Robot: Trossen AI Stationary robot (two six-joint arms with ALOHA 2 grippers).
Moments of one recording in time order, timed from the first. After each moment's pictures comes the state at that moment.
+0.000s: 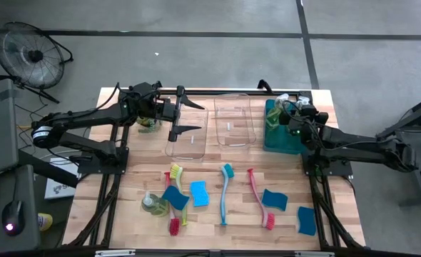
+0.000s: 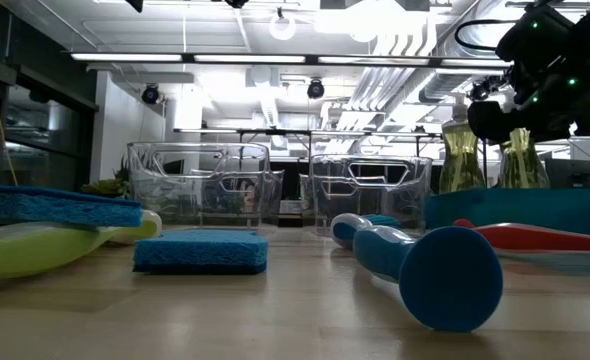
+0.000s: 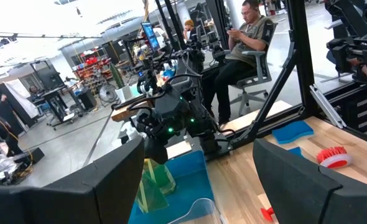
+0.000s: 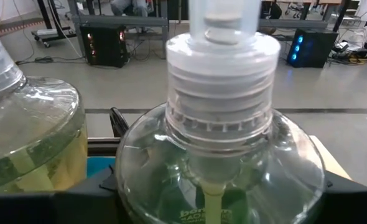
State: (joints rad) left arm 0.29 1.15 0.97 0.21 0.44 0.39; right arm -0.37 0.65 0.30 -0.33 1.18 0.62
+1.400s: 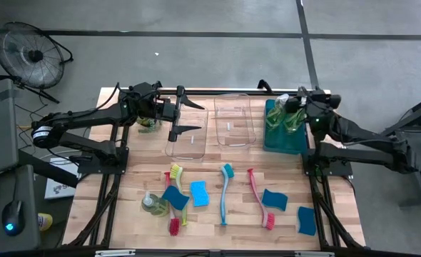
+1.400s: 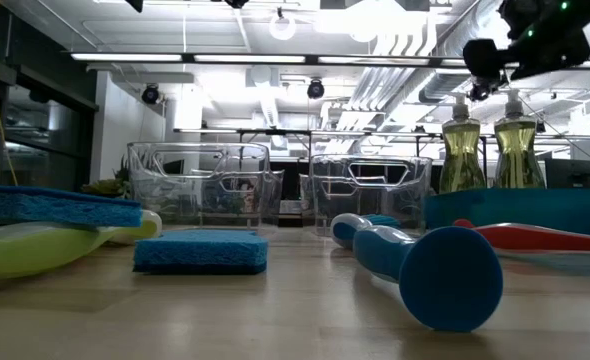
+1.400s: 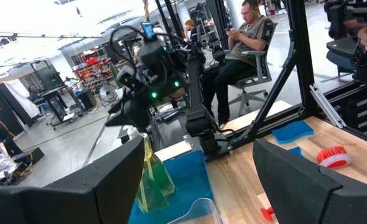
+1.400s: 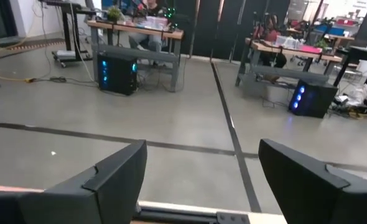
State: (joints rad) left arm 0.29 1.15 0.97 0.21 0.44 0.39; right arm -0.37 0.60 0.60 -0.32 1.17 0.21
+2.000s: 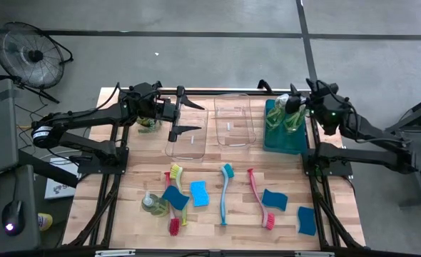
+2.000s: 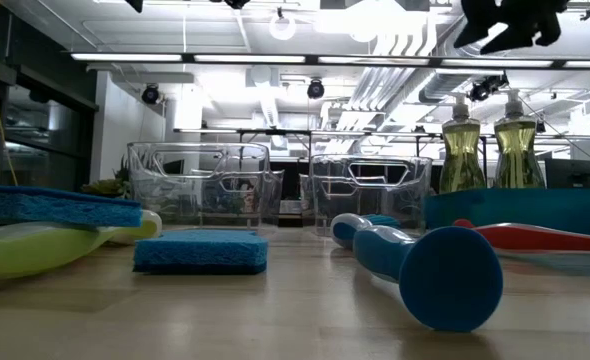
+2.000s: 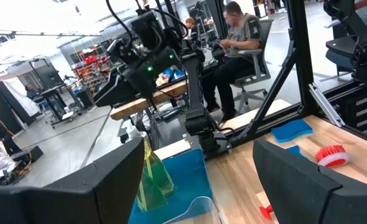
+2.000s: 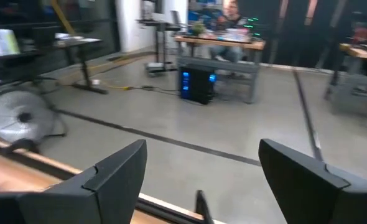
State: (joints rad) left arm 0.29 1.15 0.97 0.21 0.44 0.39; right arm -0.37 0.60 0.77 -0.32 0.81 0.12
